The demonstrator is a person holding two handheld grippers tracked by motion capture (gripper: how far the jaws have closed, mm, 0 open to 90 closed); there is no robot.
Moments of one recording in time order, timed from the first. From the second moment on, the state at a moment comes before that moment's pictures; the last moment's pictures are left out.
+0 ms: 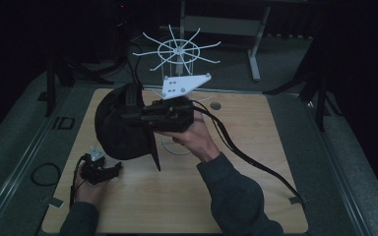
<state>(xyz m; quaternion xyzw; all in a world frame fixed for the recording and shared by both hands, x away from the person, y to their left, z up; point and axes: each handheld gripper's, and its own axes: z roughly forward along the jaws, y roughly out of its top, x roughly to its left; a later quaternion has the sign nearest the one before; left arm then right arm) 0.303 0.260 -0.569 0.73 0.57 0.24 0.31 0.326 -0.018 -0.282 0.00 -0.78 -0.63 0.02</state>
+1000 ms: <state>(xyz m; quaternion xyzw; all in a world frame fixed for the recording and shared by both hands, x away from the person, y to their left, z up) 0.302 0.261 -0.570 0.73 0.56 0.24 0.31 0.341 -0.023 -0.261 0.00 -0.75 -0.66 0.02</state>
